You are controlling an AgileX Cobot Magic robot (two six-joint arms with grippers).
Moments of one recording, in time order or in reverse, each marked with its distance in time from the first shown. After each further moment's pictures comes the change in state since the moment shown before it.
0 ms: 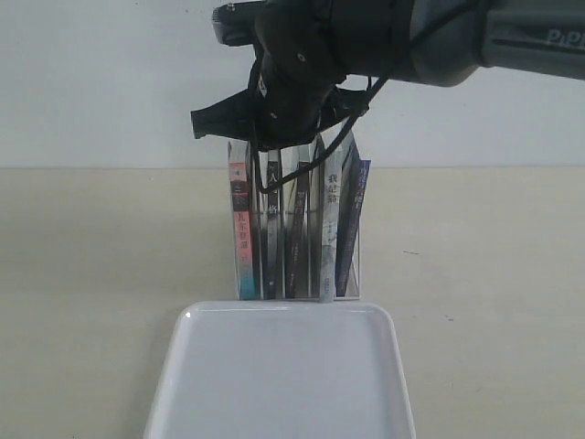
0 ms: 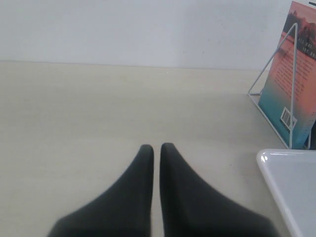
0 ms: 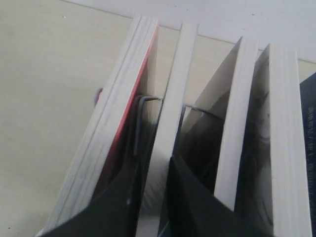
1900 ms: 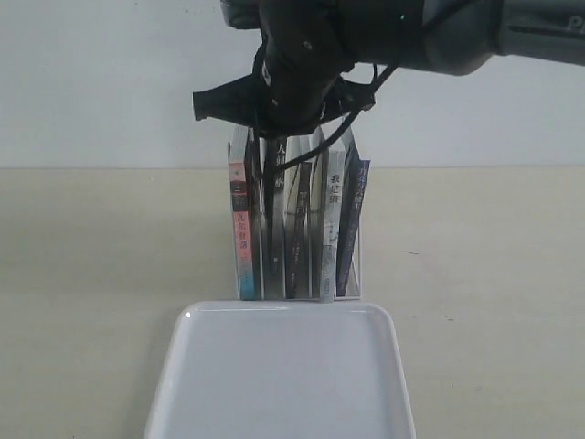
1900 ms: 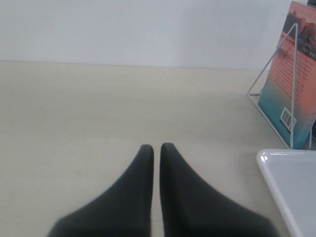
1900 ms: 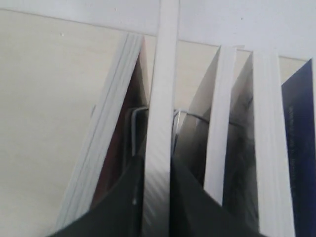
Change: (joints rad) left arm 0.000 0.000 0.000 0.000 0.000 0.000; right arm -0.002 -0.034 -0.002 -0.028 0.005 0.088
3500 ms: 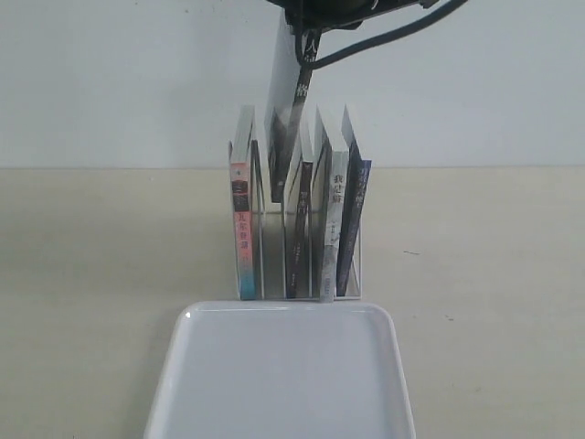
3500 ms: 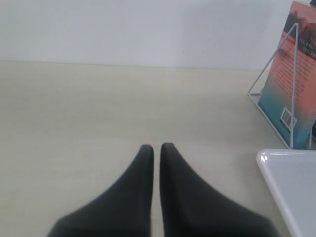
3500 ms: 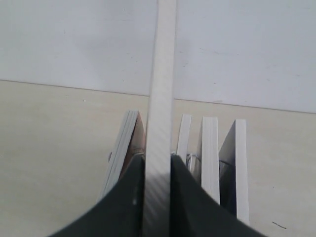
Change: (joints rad) left arm 0.000 0.000 0.000 0.000 0.000 0.000; right arm 0.000 -0.222 0.000 -0.033 0.050 0.019
